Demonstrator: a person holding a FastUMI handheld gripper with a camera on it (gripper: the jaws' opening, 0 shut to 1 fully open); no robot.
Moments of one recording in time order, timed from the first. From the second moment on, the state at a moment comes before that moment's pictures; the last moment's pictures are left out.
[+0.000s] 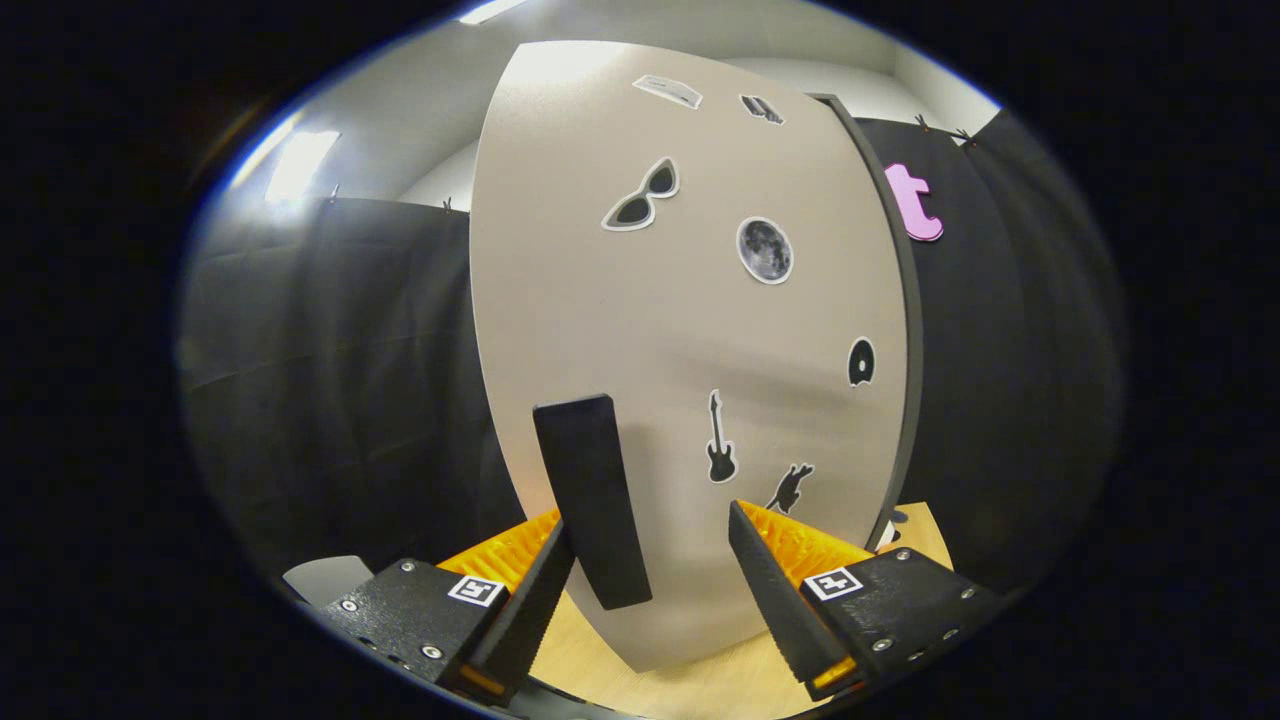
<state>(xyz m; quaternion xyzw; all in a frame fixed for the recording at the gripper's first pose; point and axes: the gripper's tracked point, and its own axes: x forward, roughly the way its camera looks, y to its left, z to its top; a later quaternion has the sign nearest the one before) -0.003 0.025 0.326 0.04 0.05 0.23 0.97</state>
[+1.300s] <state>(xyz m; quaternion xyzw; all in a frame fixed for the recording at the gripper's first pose) 0.101 0.120 0.335 -0.07 0.04 0.22 0.97</state>
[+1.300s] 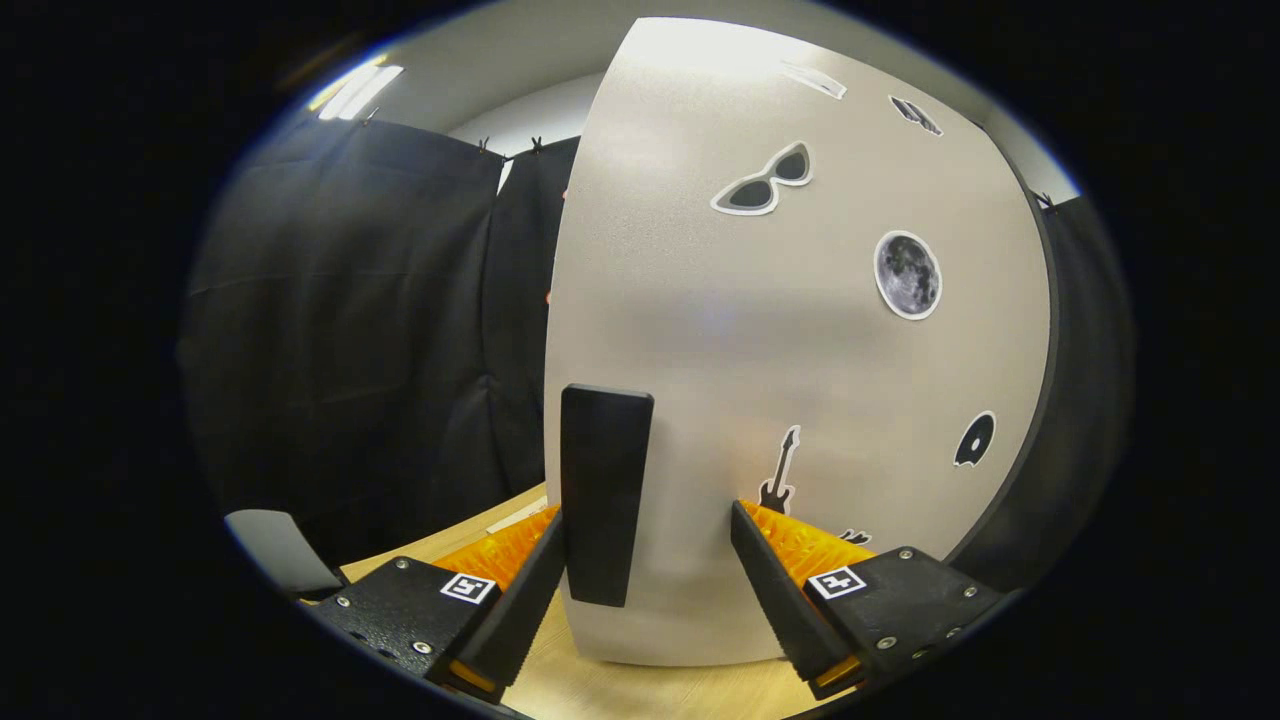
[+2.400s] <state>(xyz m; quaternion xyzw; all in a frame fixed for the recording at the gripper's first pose) 0.093 0.105 0.353 -0.03 0.03 0.15 0.99</state>
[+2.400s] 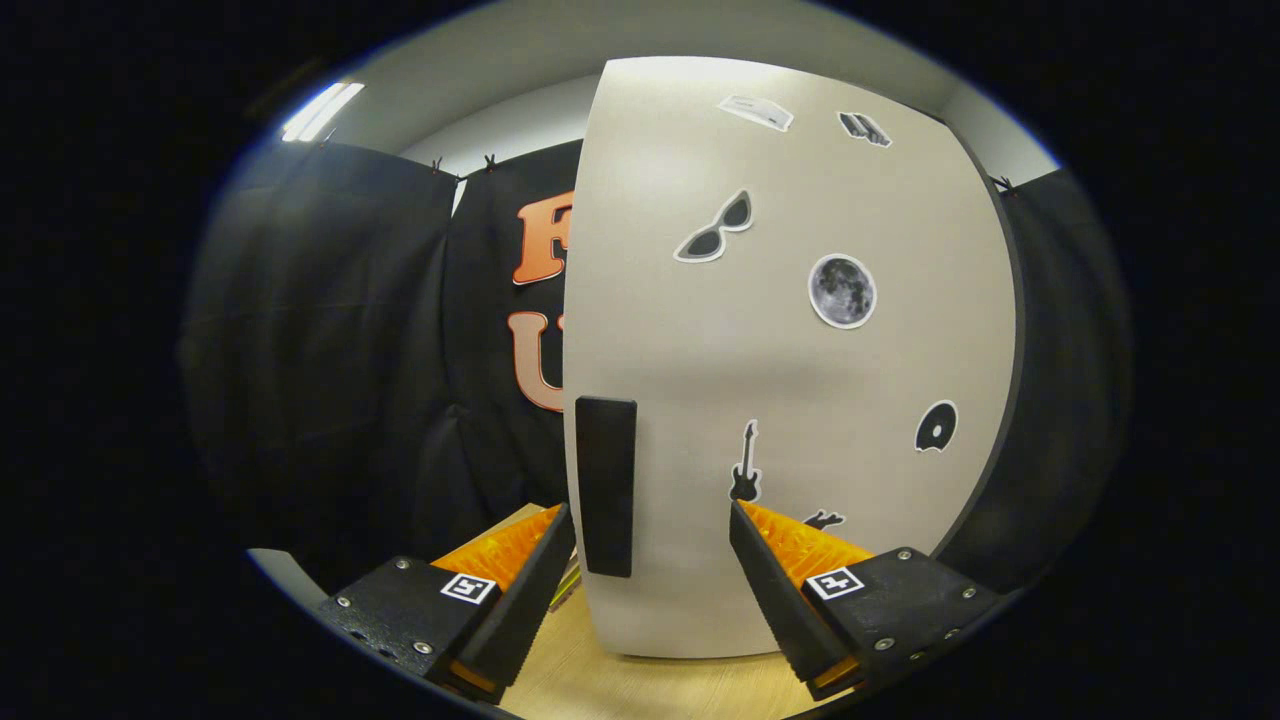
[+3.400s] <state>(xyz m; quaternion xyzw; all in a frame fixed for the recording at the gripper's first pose) -0.030 0.022 0.351 0.02 0.00 0.03 1.00</state>
